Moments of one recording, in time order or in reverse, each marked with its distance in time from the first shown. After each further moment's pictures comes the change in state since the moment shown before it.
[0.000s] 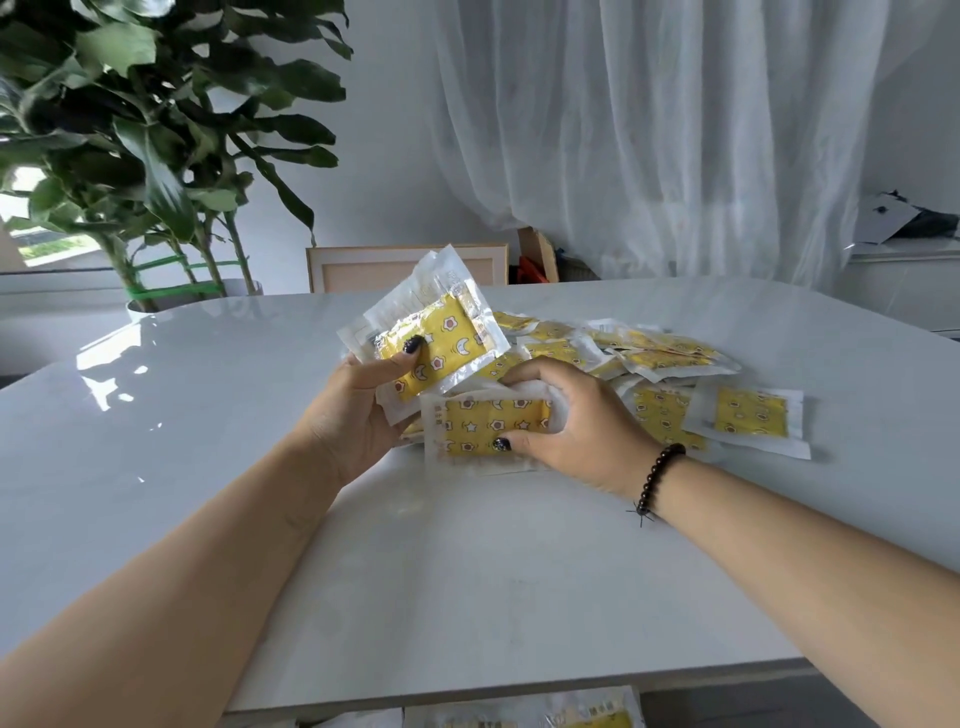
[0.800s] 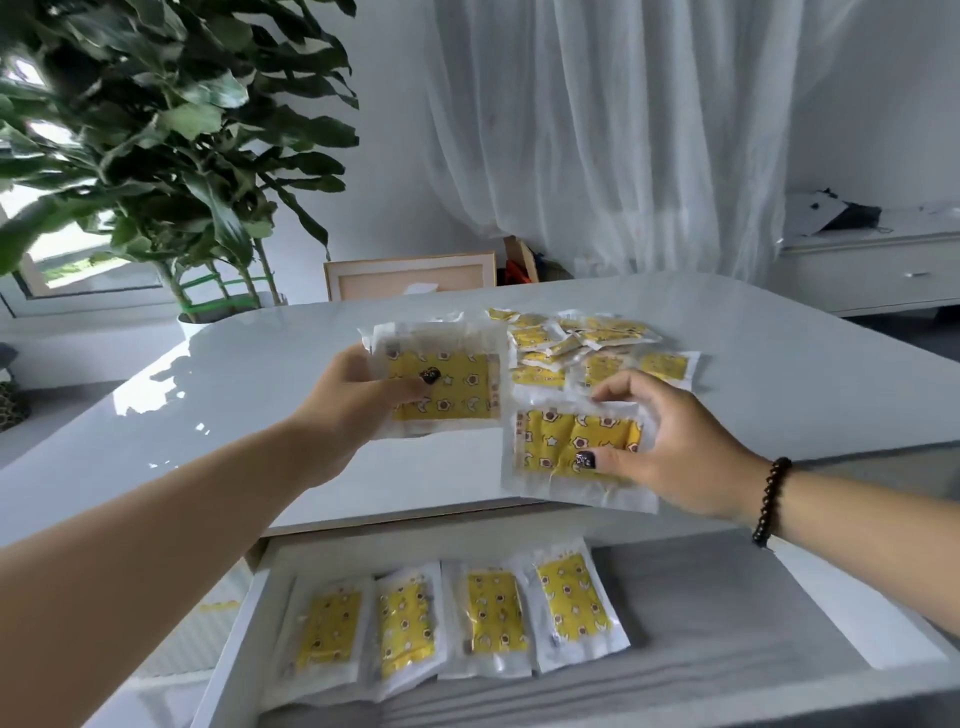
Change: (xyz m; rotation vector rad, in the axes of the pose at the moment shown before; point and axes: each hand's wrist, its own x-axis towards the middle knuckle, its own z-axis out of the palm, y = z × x) left_hand -0.159 0.077 0.052 0.617 0.059 -0.017; right_hand -0.146 -0.125 -0.085 0.049 -0.018 0.191
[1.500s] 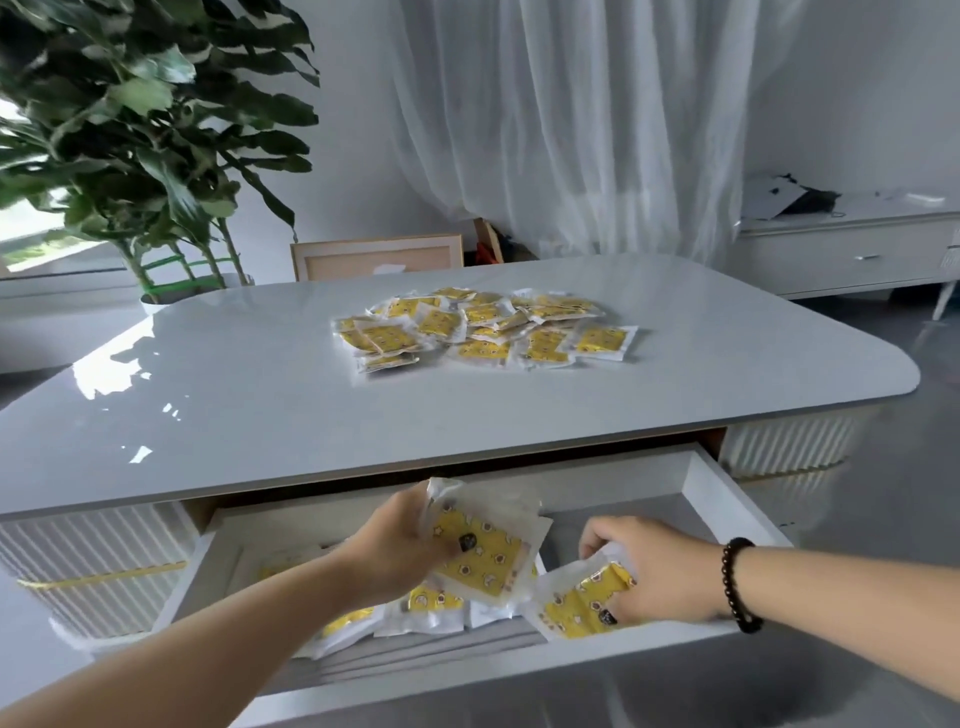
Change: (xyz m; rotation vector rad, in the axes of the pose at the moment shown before) left_hand -0.086 -0.088 0.082 0.434 -0.303 -0.172; right_hand -0.106 0.048 -0.003 -0.356 -0.594 0.365
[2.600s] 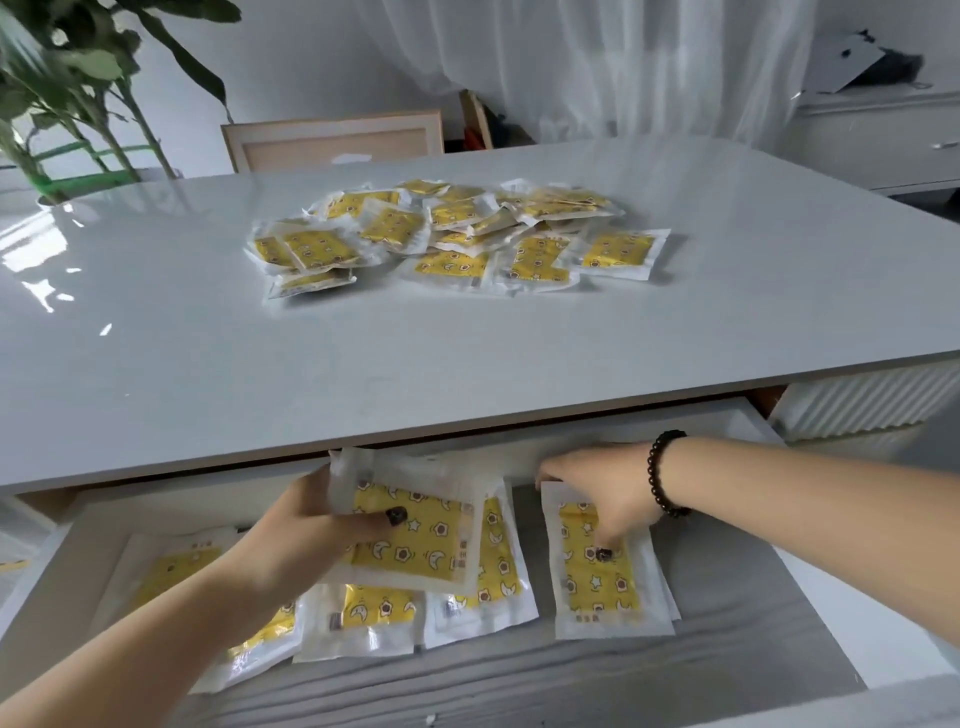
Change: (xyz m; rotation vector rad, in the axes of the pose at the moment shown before) left_hand 0.053 -0.035 0.009 -0.298 0.151 -0.358; right_hand 0.133 0.050 -0.016 -0.506 -0.380 -0.024
